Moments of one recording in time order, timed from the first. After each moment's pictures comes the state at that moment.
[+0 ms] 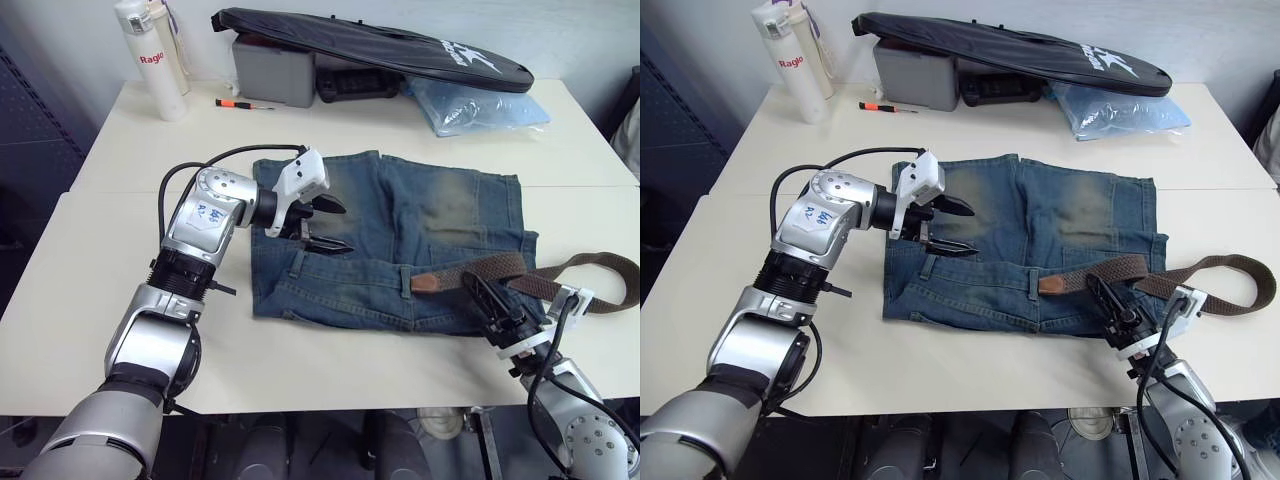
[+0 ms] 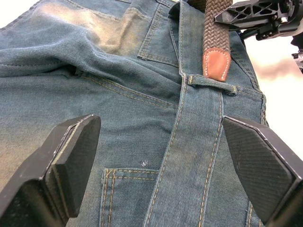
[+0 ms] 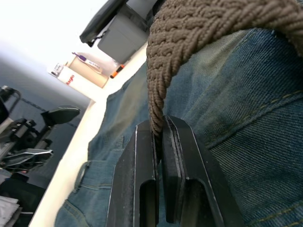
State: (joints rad) left arm -1.01 0.39 -0.22 0.36 -0.13 0.50 -1.17; right arm 0.14 -0.32 -0.43 -0.31 1.20 0.58 0.40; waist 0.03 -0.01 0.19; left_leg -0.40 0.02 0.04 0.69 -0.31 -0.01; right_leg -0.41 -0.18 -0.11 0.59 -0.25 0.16
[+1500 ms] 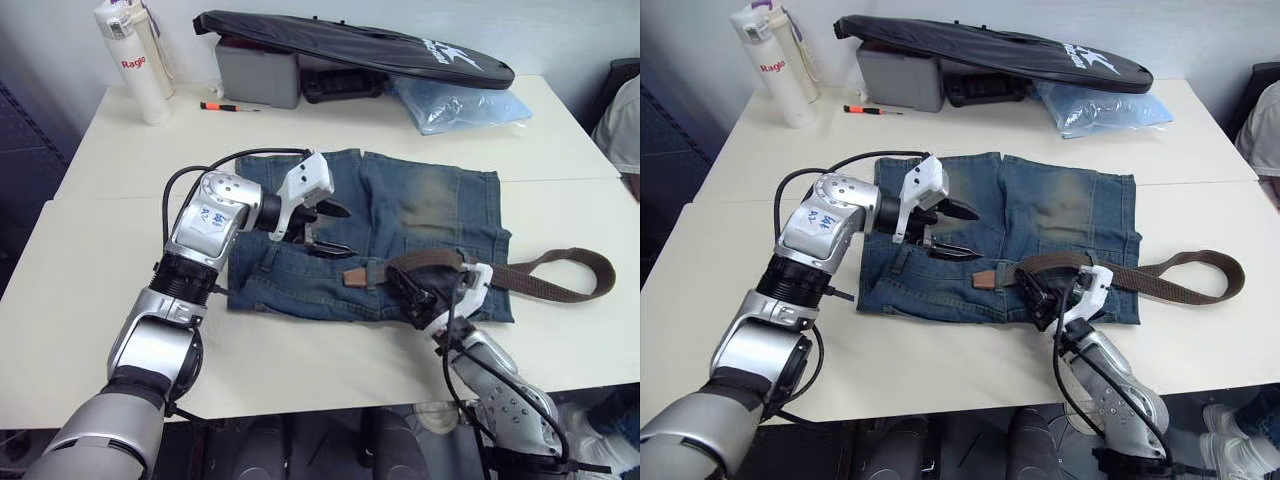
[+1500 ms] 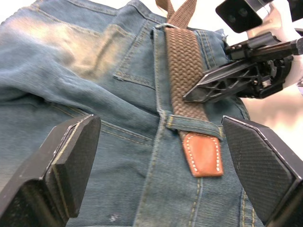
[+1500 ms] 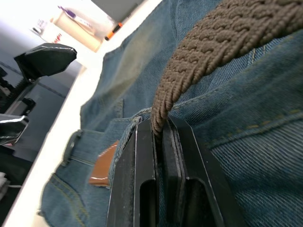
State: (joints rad) left arm -0.98 0.39 -0.24 0.31 -0.13 0.53 -1.17; right arm -0.02 -0.15 -0.13 -0.36 0.93 0.63 0.18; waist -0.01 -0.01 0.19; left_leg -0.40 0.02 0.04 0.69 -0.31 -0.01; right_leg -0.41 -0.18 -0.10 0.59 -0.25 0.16
